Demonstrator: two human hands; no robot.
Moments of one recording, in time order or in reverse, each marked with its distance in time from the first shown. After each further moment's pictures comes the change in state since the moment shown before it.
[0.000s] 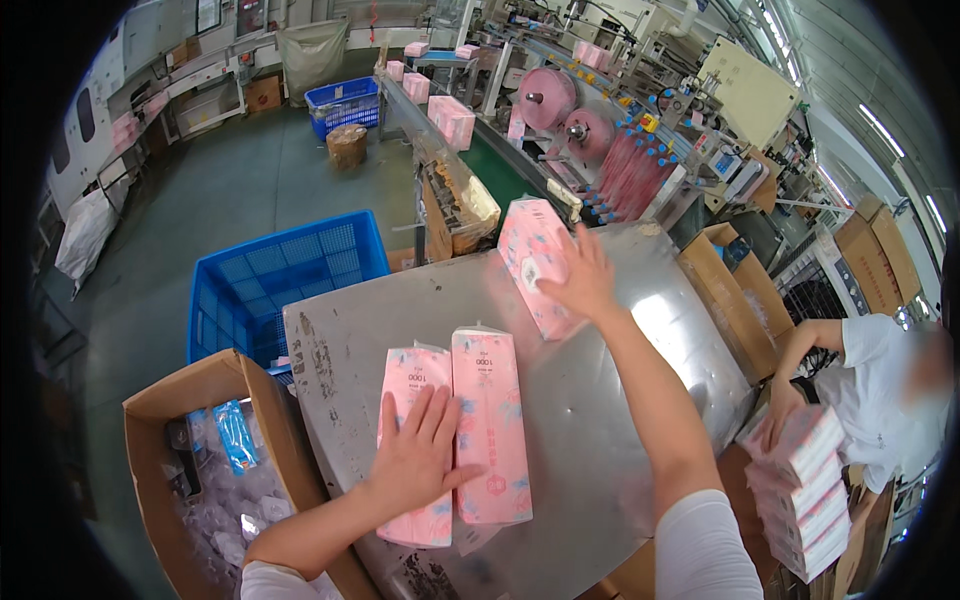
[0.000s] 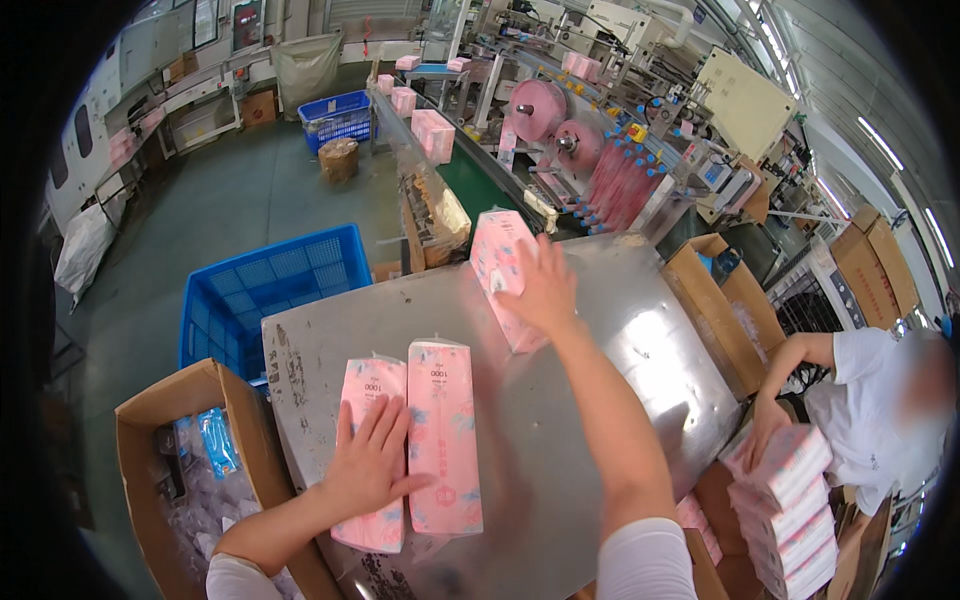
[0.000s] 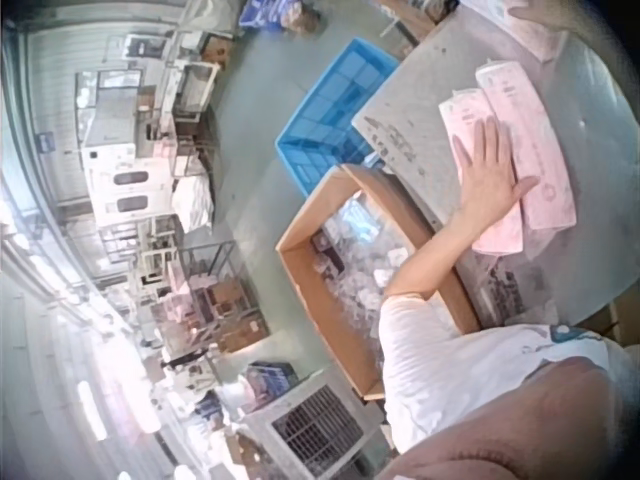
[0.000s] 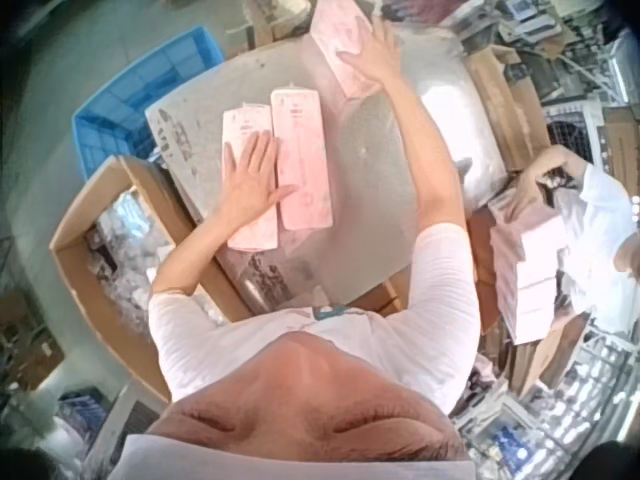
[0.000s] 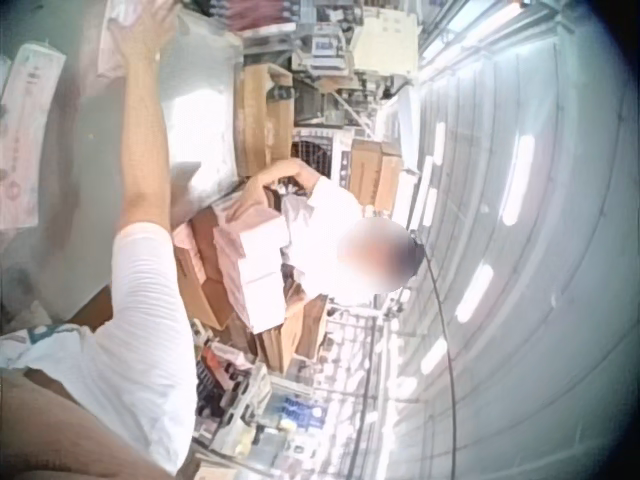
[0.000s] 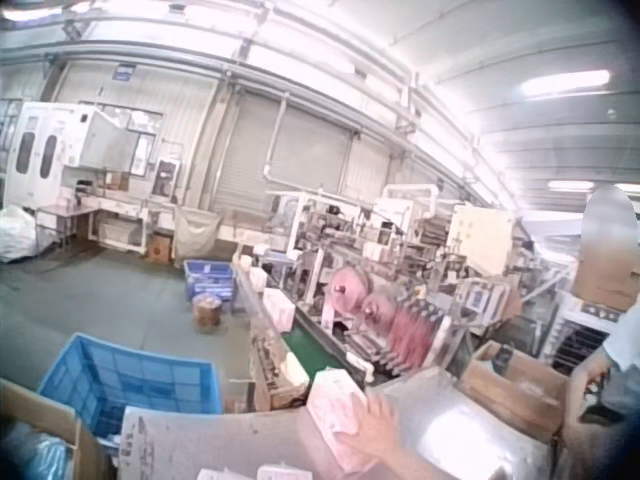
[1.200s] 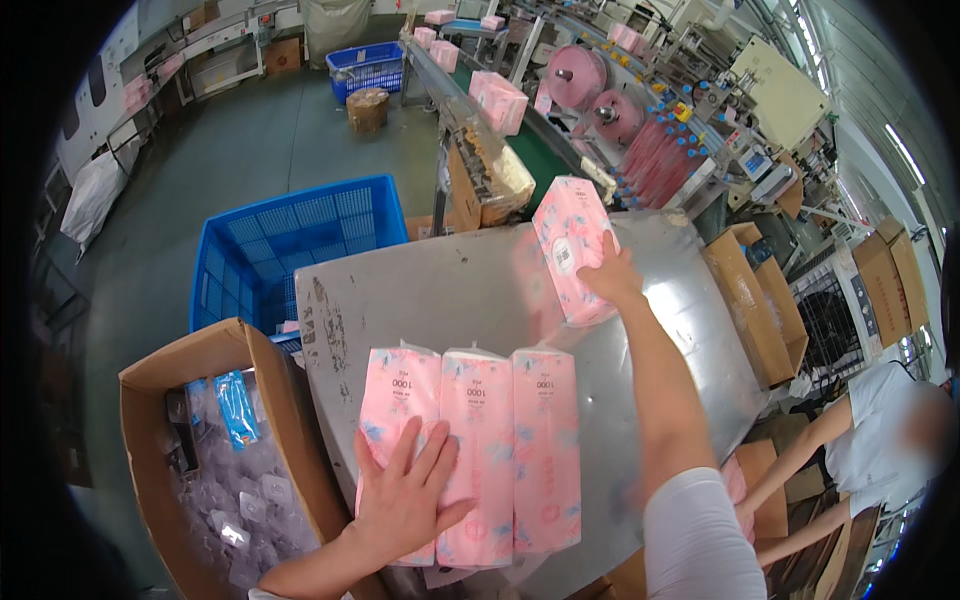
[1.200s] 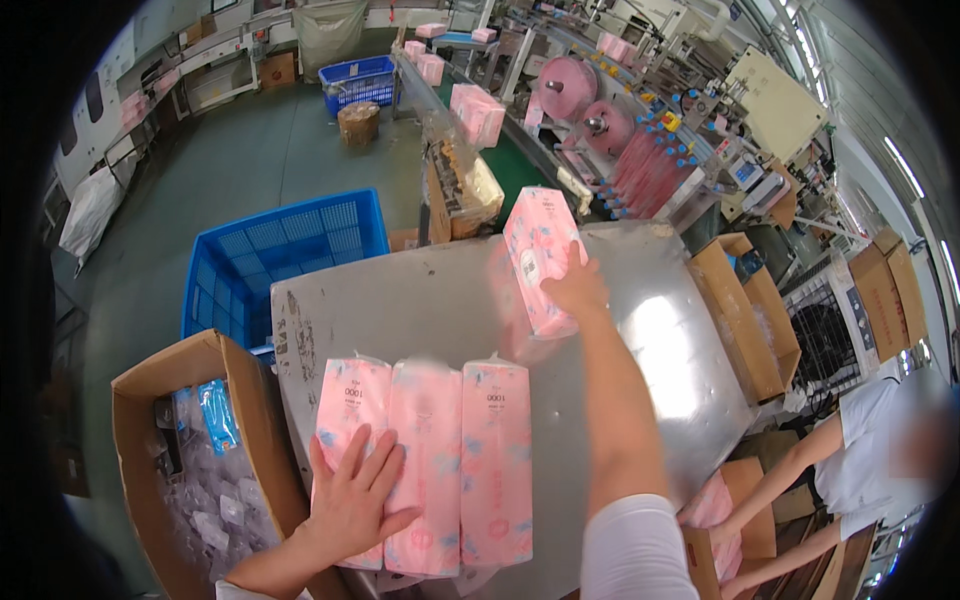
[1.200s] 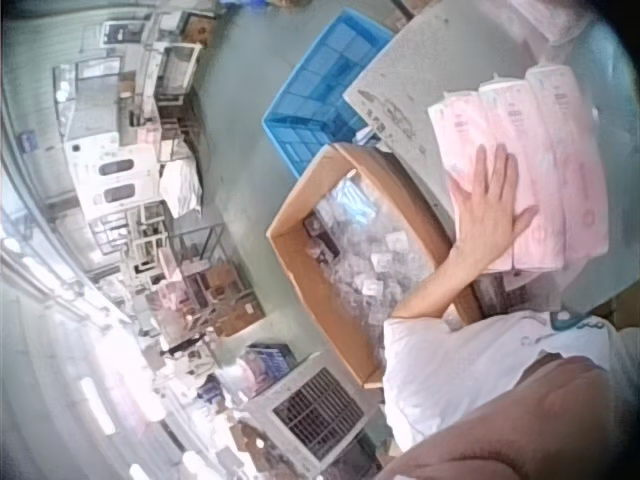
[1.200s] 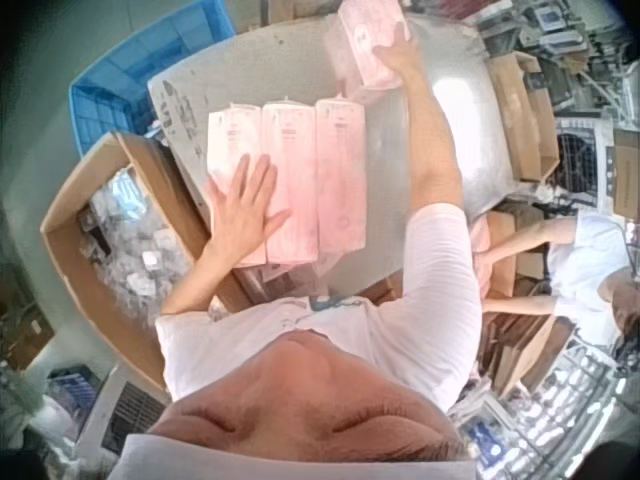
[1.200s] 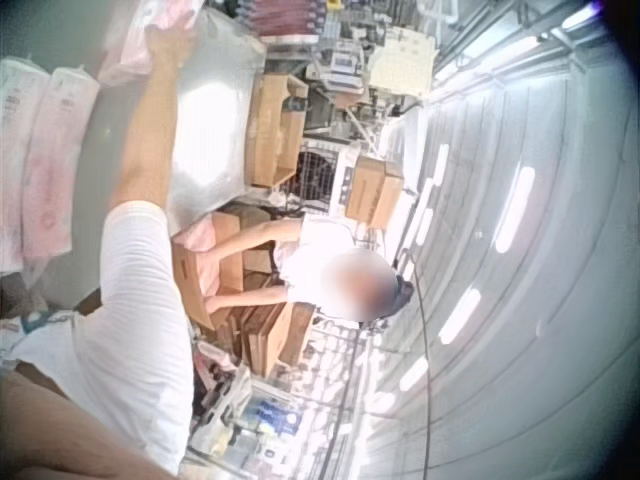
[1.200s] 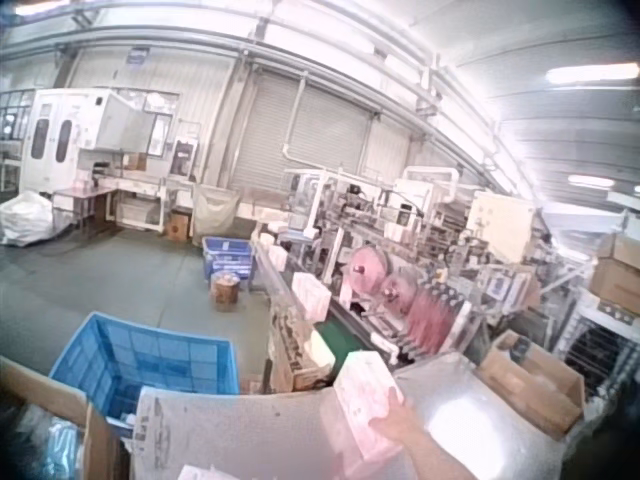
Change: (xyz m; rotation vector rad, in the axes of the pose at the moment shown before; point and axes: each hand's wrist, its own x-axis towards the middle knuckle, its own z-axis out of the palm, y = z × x) left_hand -0.061 0.014 -0.021 0.031 -0.072 -0.122; right_hand 0.008 0.024 0.061 0.189 -0.495 0.421
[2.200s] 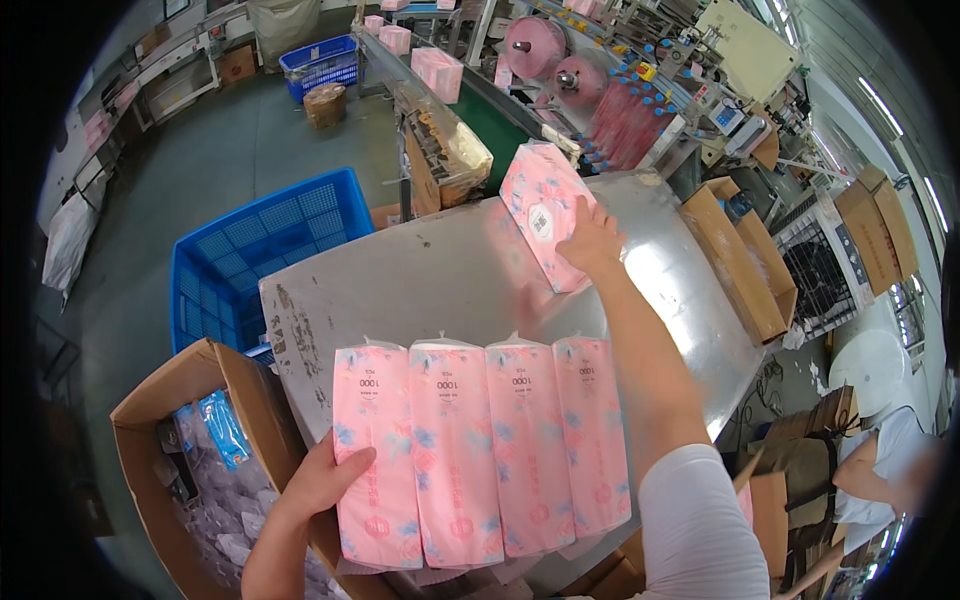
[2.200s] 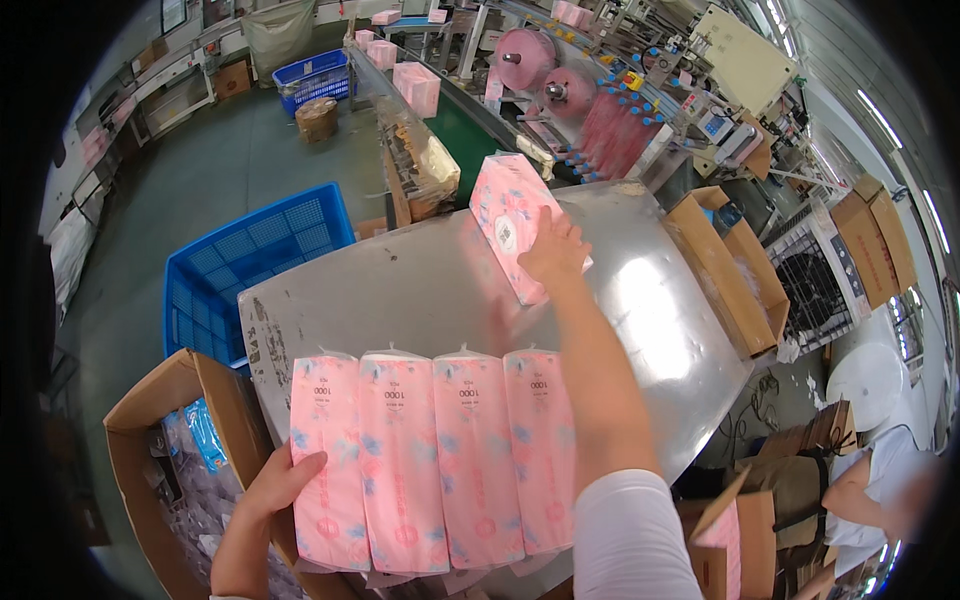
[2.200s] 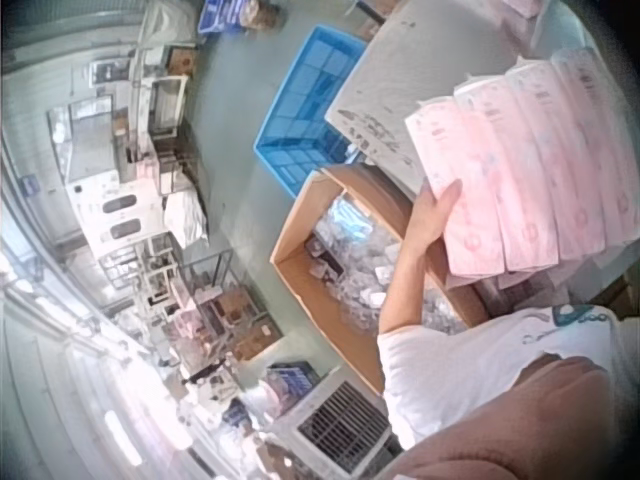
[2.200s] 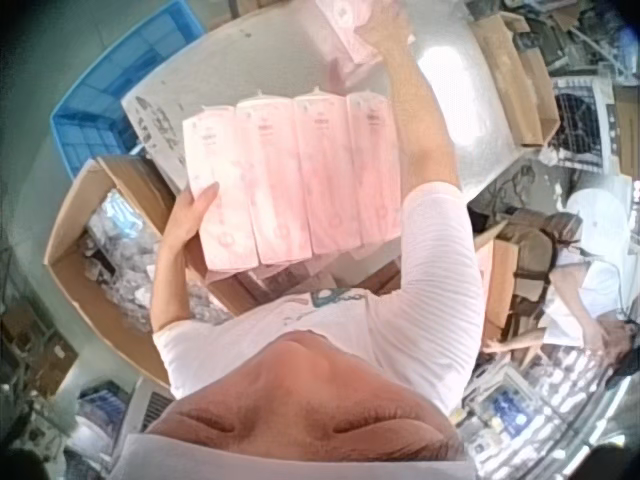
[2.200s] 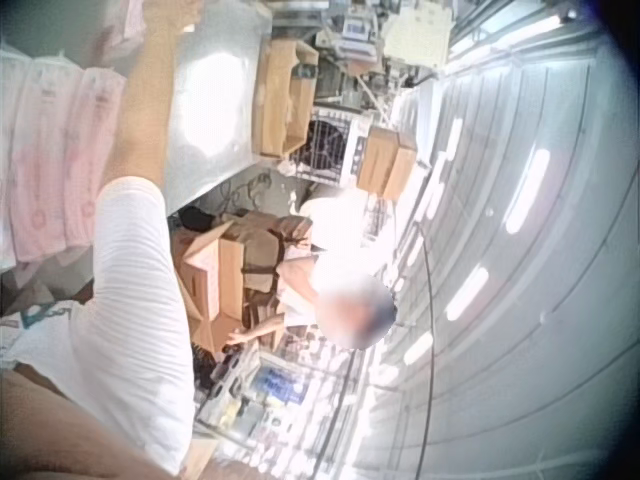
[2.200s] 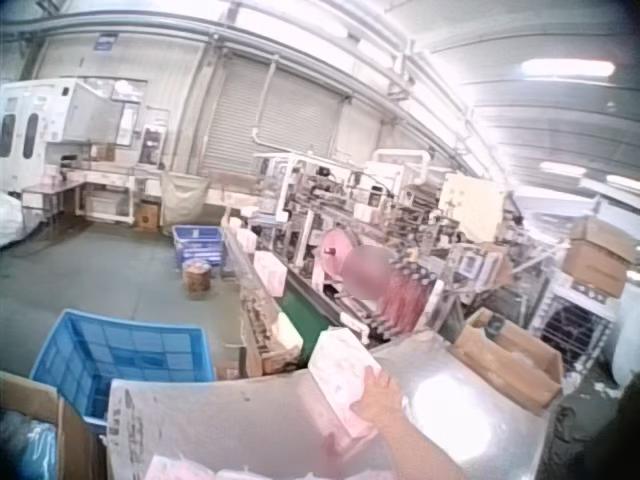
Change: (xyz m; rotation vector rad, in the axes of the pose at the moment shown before) left_hand -0.003 -0.083 0.016 -1.384 -0.319 -0.763; right_hand -0.002 -0.005 -0.007 -0.187 0.091 0.028
